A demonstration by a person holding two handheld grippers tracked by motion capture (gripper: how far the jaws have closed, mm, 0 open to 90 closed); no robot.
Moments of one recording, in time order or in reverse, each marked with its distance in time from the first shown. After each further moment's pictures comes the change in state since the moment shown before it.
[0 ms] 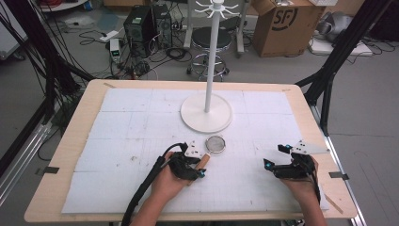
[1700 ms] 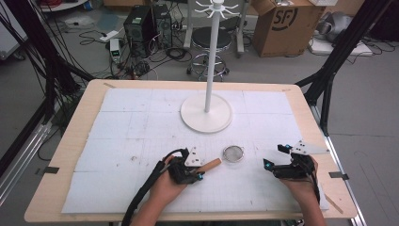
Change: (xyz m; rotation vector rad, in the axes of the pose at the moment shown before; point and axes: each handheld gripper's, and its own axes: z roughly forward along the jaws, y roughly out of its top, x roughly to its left) left arm -0.018 -0.003 -0.001 -0.016 0.011 0.124; right arm 0.001 0.000 0.000 -0.001 0.002 -0.001
